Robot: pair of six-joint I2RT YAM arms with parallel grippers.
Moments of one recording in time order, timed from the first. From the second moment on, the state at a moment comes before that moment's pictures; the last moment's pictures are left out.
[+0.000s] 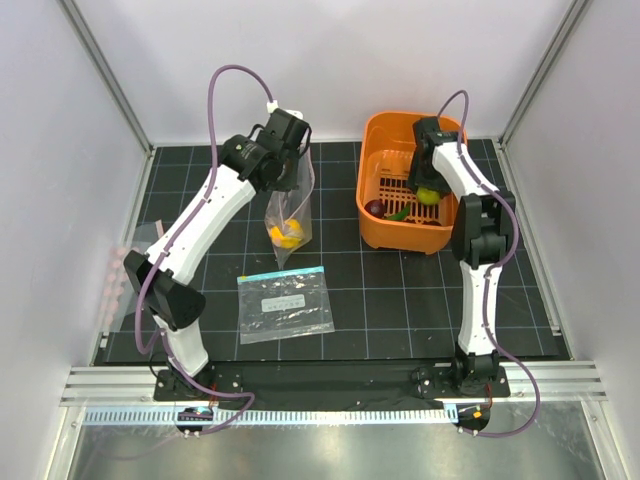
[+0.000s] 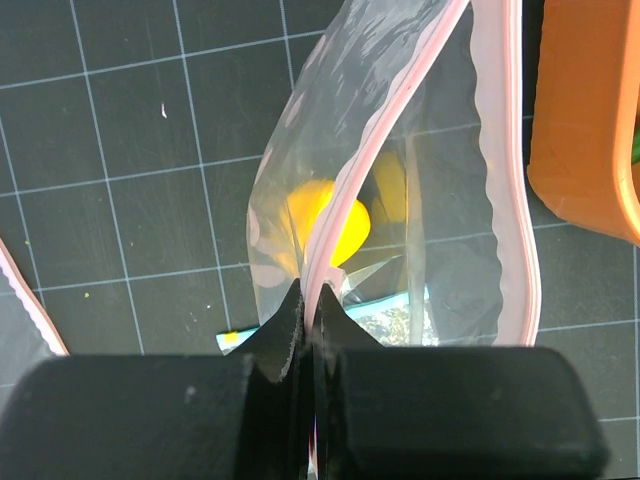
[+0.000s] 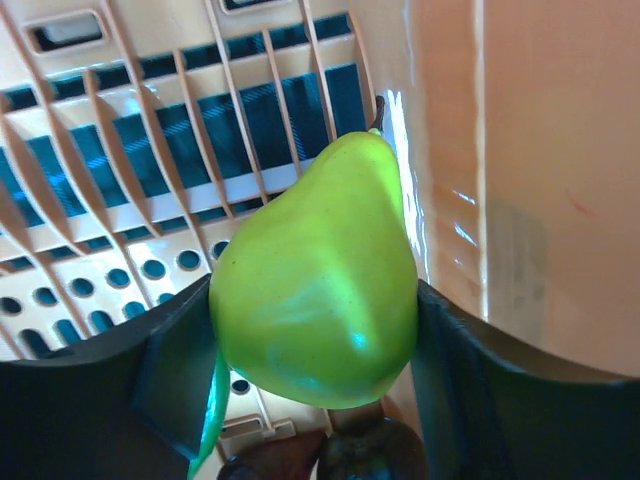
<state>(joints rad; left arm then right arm) -0.62 1.81 2.06 -1.13 -0.36 -0.34 0.13 2.29 2.05 -0.96 0.36 0.38</state>
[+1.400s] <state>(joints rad) -0.64 1.76 2.00 -1.12 -0.33 -0.37 0.55 1.61 1.65 -0.30 -0.33 0.82</state>
